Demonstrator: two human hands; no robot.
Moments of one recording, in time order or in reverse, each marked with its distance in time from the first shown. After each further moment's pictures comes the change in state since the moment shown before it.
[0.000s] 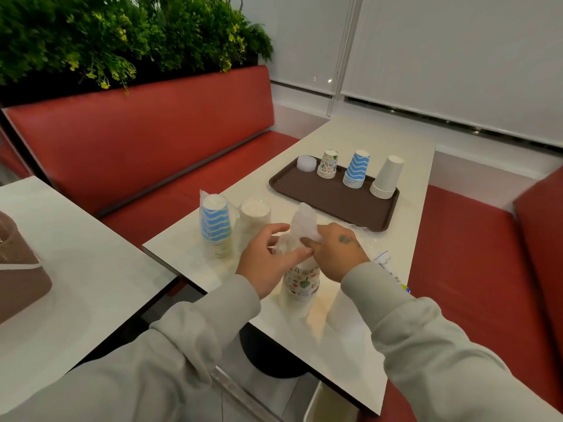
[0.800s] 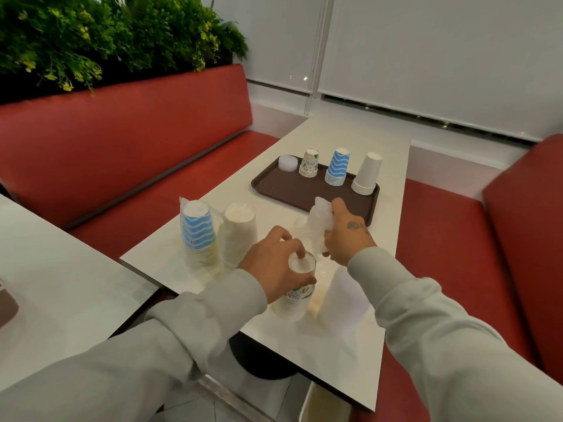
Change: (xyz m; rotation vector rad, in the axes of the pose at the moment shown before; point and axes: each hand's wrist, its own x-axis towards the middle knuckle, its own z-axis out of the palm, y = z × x) left_hand 0.010 0.017 0.011 0.795 -0.227 0.278; right_hand 0.020 0.019 -0.023 -0.018 0.082 0.193
